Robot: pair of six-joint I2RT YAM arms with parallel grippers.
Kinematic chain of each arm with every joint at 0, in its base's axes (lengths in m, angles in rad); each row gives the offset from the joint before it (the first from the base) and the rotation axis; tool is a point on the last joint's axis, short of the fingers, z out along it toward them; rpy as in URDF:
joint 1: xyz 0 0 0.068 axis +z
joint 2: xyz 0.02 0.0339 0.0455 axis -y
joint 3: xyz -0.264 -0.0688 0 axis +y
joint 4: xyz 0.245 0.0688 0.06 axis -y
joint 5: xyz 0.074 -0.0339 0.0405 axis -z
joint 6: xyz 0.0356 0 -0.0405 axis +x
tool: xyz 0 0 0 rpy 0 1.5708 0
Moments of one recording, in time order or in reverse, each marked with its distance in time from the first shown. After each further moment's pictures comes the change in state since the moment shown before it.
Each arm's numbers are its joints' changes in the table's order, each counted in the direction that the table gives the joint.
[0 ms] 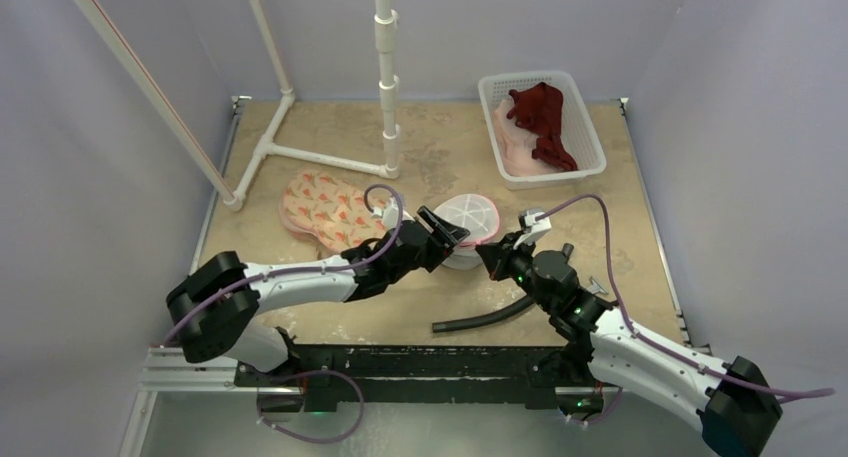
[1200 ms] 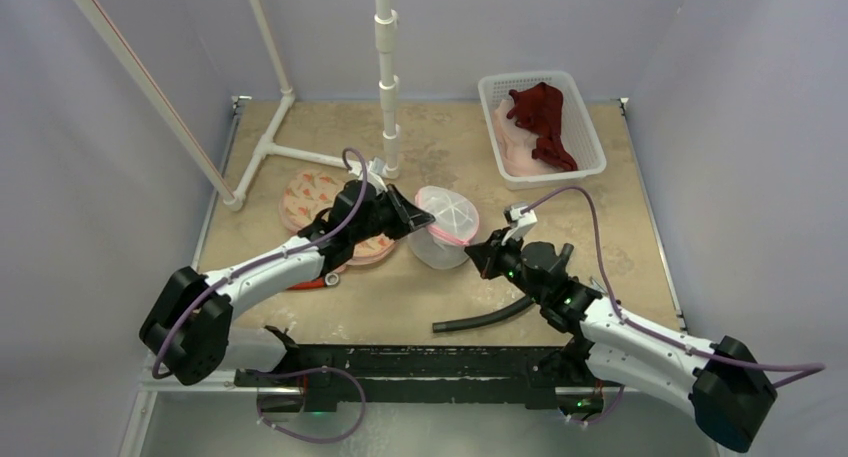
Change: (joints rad) left arm 0.335 0.111 -0.005 -0.054 0.451 0.391; right arm 0.001 -0.132 -0.058 0.026 -0.091 0.007
